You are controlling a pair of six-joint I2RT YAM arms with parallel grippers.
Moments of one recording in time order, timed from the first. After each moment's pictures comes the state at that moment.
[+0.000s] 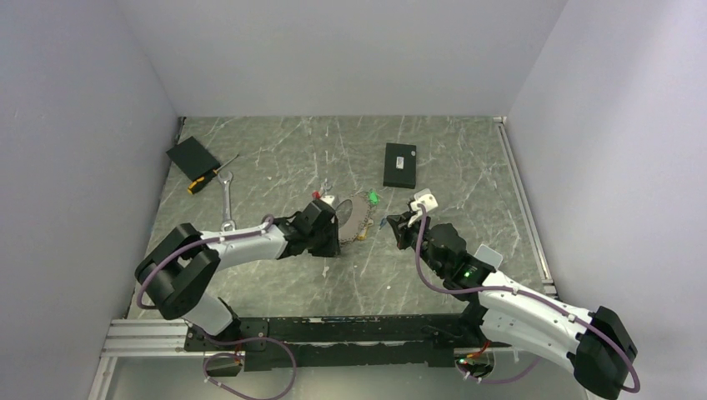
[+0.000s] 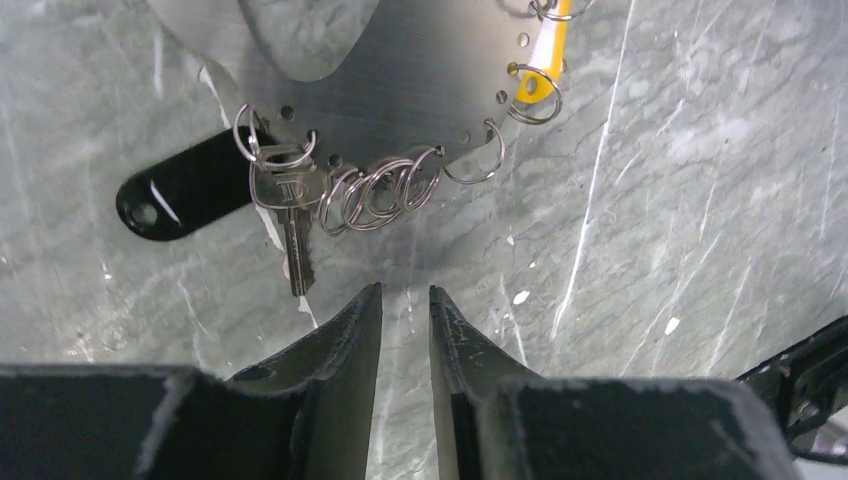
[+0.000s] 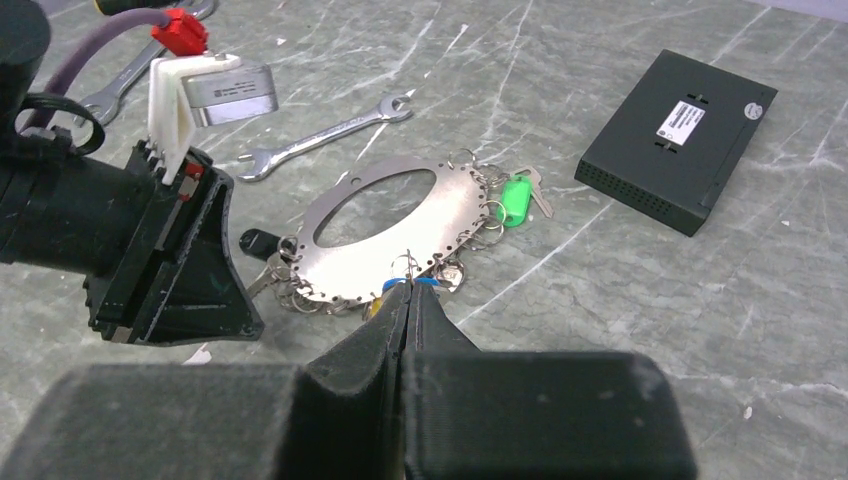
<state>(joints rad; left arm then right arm) -0.79 1.54 0.79 -0.18 0.04 -0.63 0.82 0.81 0.36 0.30 0.26 0.14</state>
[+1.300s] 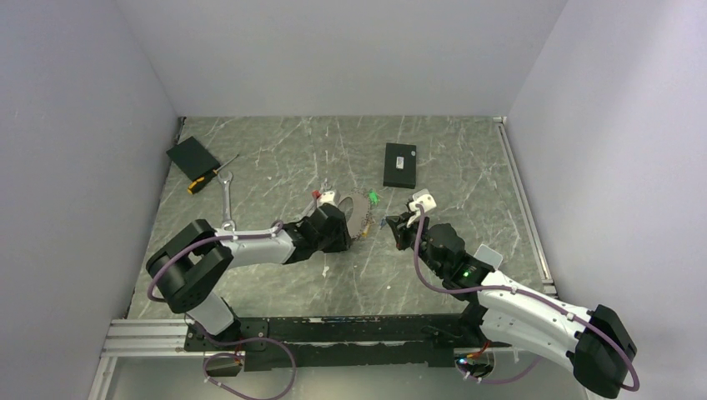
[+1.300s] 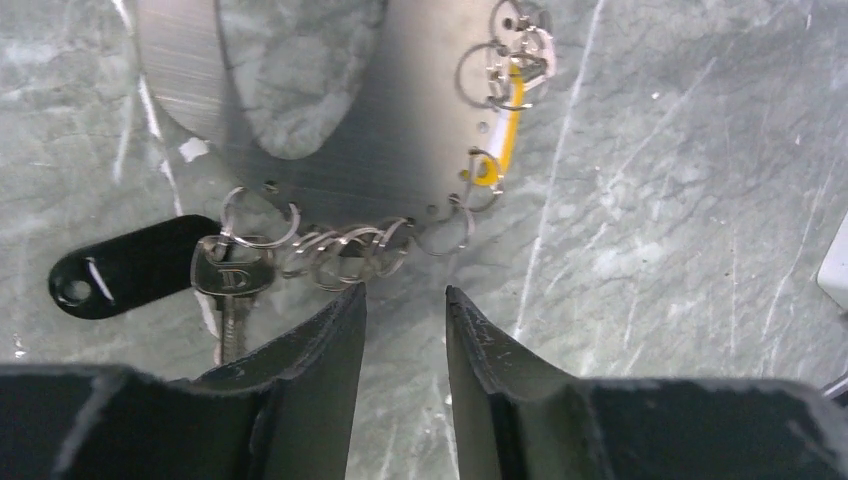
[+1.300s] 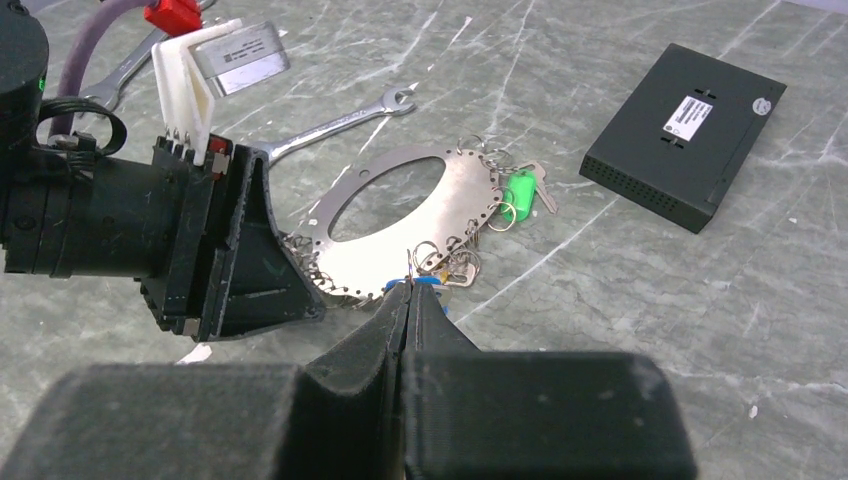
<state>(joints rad) -0.86 1.59 0.72 0.10 -0.16 -0.84 0.83 0.82 0.36 0.30 0.25 0.14</state>
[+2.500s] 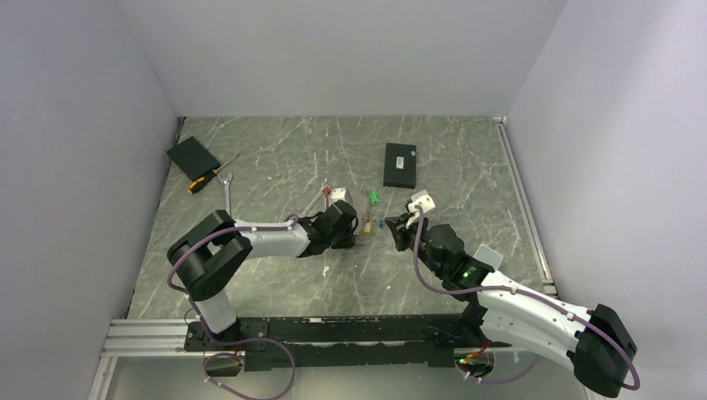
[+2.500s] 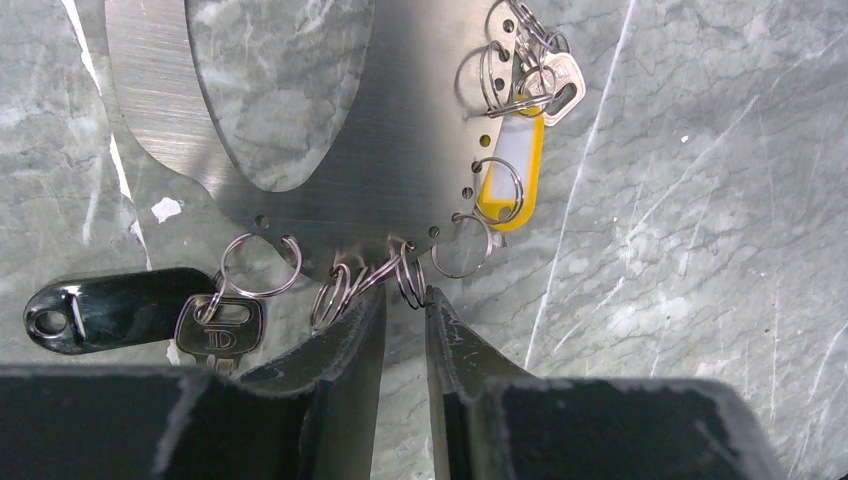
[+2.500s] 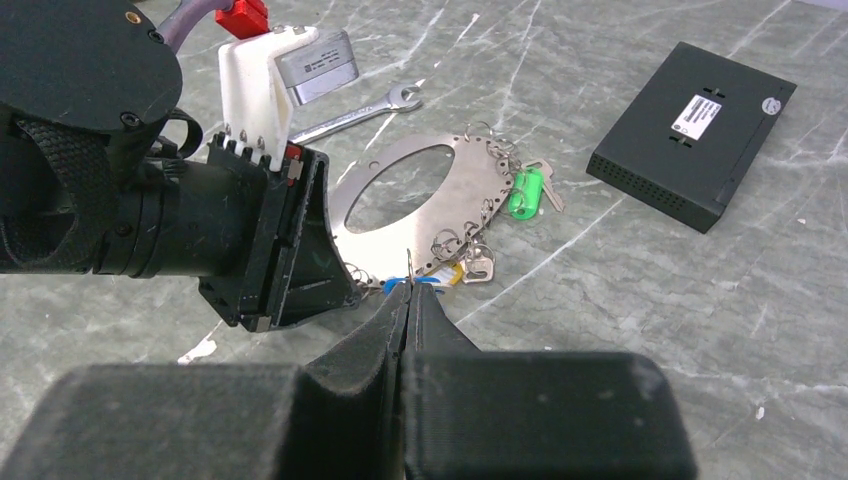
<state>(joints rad) -0.90 1.71 0.87 0.01 -0.24 -0.82 0.84 0.82 0.35 0.30 0.25 0.14</state>
